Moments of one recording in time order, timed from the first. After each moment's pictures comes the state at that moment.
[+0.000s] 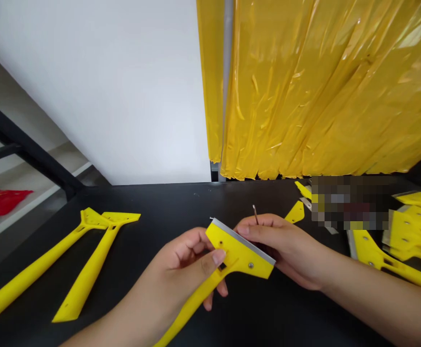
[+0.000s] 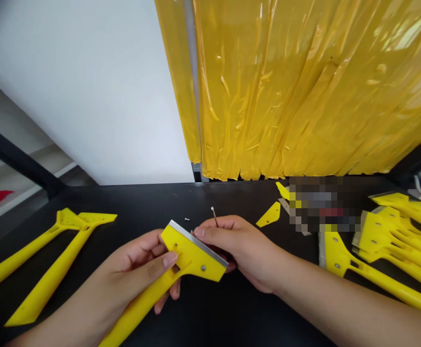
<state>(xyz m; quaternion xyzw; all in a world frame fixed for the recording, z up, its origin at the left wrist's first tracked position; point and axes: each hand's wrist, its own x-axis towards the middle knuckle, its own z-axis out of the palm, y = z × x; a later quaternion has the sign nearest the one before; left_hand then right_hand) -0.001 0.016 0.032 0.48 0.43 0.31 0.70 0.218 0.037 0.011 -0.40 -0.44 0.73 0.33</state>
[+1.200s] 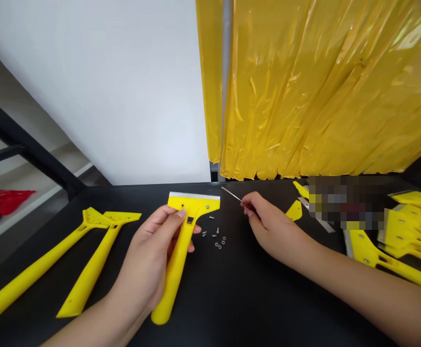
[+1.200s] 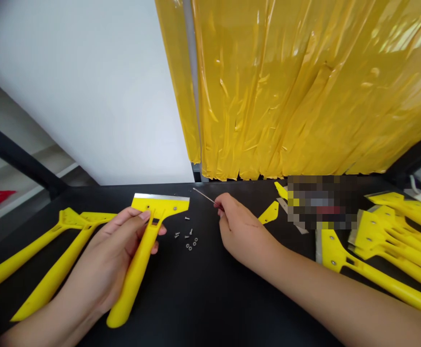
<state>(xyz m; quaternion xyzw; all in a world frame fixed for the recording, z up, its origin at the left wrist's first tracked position) -0.011 0.037 0.025 0.39 0.50 0.52 0.56 0.231 0.059 -0.018 -0.55 -0.70 0.27 0.36</state>
